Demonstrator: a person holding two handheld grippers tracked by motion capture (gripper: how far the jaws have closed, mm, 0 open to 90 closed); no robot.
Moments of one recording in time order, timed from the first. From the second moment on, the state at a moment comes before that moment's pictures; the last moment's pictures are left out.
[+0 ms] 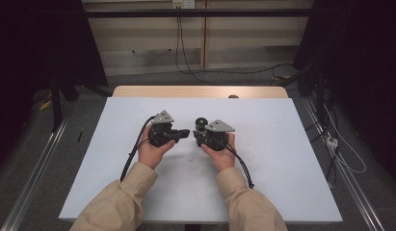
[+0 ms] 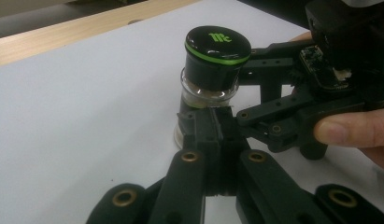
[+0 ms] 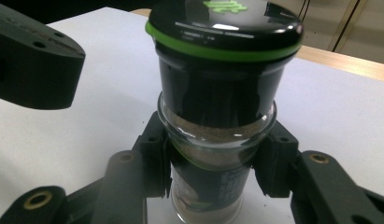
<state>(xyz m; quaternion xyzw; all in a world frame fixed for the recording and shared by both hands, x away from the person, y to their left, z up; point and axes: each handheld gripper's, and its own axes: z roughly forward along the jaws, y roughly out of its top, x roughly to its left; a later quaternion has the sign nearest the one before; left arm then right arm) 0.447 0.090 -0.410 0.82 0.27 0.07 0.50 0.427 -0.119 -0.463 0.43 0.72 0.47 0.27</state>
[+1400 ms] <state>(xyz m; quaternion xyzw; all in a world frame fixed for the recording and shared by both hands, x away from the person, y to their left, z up) 0.455 0.071 -0.404 0.83 0.26 0.08 0.49 0.427 -0.119 -0.463 0.43 0.72 0.47 0.27</state>
